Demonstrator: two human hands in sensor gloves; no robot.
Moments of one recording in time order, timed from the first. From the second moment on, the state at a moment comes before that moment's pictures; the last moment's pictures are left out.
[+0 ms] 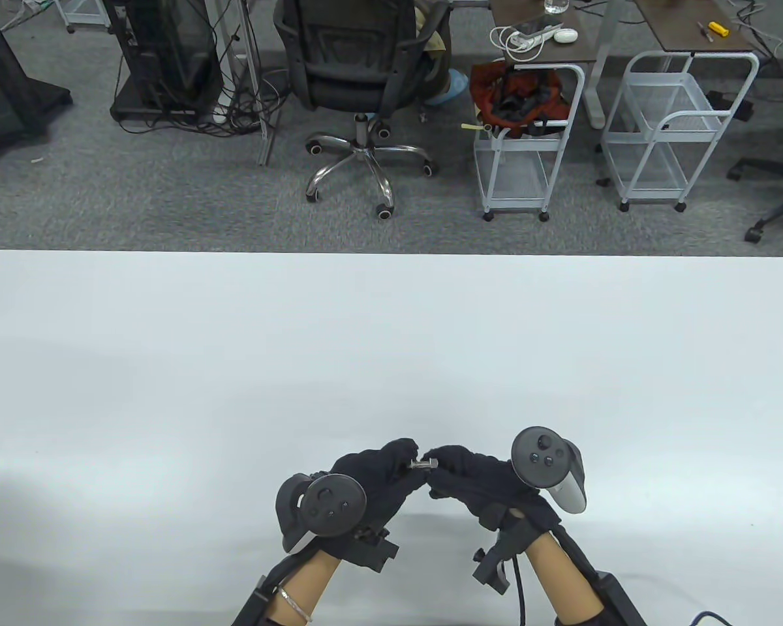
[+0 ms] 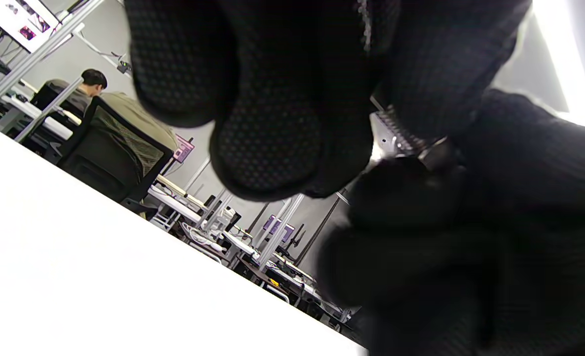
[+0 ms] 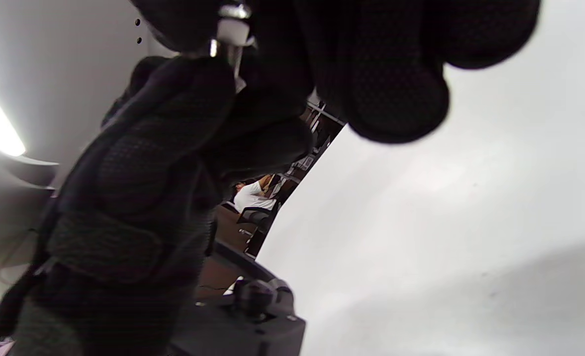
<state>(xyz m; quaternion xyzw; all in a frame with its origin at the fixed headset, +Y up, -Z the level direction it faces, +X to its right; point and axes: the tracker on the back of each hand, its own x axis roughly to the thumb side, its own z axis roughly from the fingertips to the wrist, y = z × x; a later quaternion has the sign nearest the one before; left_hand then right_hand) -0.098 -0.702 -0.259 0.16 -0.21 0.33 0.90 0.131 -0.718 -0.284 0.24 0.11 0.82 0.50</state>
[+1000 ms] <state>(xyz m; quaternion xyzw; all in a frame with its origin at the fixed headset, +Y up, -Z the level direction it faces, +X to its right) -0.097 -0.702 -0.260 0.15 -0.21 0.34 0.90 0.129 -0.717 -0.284 0.26 0.12 0.81 0.51</state>
